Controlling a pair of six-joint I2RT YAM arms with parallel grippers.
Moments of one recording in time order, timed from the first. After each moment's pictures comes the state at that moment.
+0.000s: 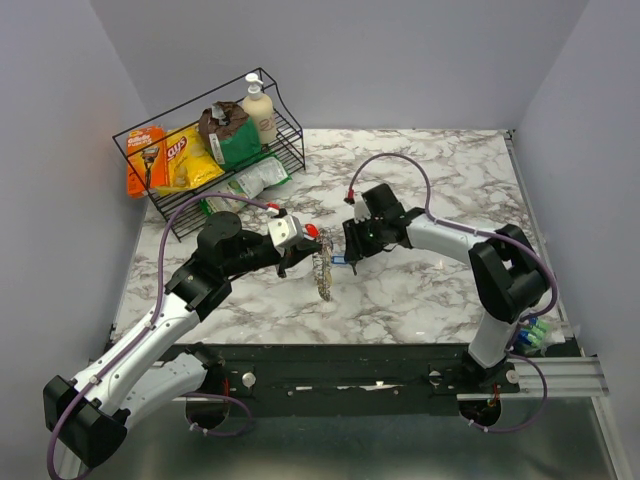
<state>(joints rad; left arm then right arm) -0.60 0.86 0.76 -0.04 0.62 0.18 0.58 1.78 1.11 -0.29 -0.31 0.16</state>
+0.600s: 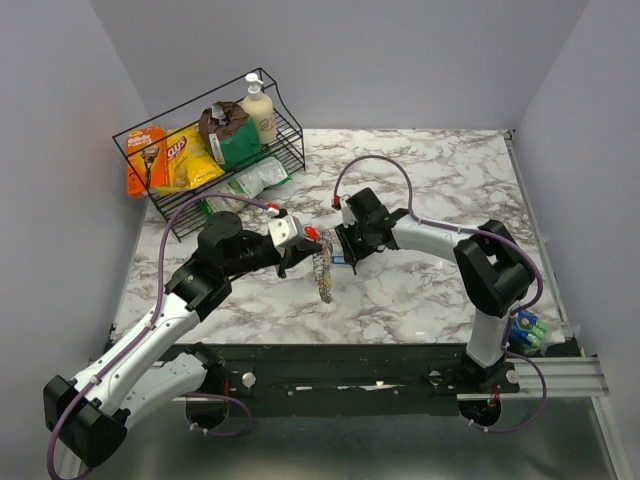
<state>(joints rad) -0.60 0.86 0.76 -0.04 0.62 0.18 0.66 1.86 1.18 -0.32 -0.12 0.08</state>
